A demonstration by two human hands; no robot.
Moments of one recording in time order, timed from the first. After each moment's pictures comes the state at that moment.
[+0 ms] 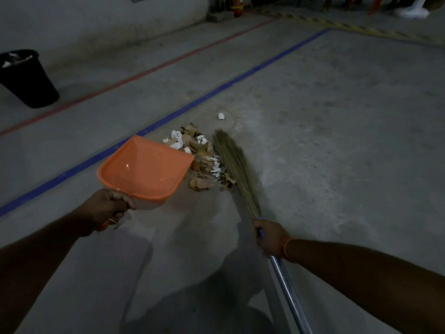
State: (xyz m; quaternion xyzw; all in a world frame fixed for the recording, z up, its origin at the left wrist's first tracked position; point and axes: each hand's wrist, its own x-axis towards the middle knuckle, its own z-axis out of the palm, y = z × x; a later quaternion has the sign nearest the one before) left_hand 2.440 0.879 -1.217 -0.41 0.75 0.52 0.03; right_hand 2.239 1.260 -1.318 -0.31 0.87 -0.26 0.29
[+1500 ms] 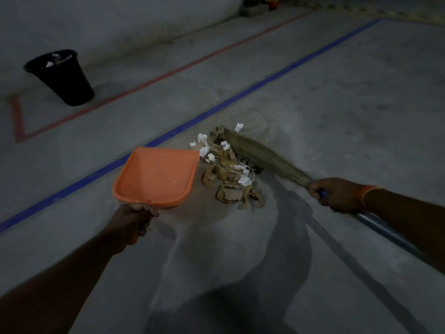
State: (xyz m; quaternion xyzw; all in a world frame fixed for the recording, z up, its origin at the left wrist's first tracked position) left_hand 2.438 0.860 -1.257 -0.43 0.65 0.62 -0.10; right_hand 2.061 1.230 -1.250 -0.37 0.84 -0.17 0.35
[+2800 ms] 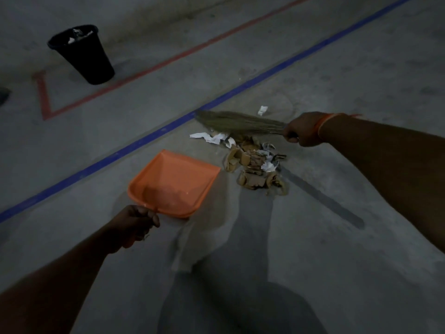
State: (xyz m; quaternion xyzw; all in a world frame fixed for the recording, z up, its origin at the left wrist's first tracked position) left_hand 2.506 0.835 -1.271 -0.45 0.65 0.61 0.02; right_hand 2.058 1.049 -1.180 -0.56 0.79 0.16 0.16
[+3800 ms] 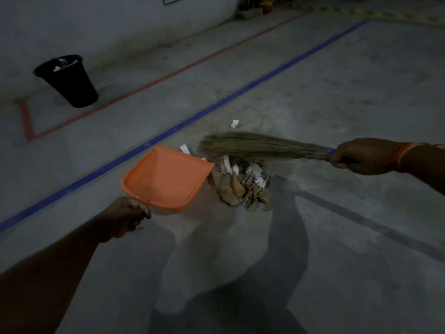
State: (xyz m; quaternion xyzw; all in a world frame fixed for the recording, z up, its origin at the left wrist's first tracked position) left_hand 2.483 0.880 -1.203 -0.41 0.72 0.57 0.03; right_hand 2.033 1.286 -1.162 -0.56 0.81 0.05 0.18
